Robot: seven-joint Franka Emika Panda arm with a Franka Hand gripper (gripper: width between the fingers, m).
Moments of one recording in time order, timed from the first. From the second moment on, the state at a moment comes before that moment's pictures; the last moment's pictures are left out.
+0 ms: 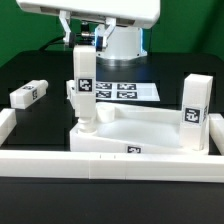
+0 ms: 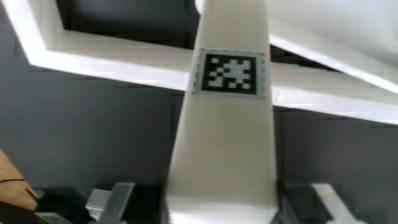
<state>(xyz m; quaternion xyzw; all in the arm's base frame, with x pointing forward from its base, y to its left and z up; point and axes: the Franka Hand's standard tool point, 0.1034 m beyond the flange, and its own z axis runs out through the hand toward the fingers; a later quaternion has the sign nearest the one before) 0.577 -0.076 0.154 0.96 0.05 0.26 0.06</state>
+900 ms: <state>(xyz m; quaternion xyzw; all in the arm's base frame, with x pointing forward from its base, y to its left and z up) 0.574 -0.075 0.140 0.97 0.05 0.25 0.06</state>
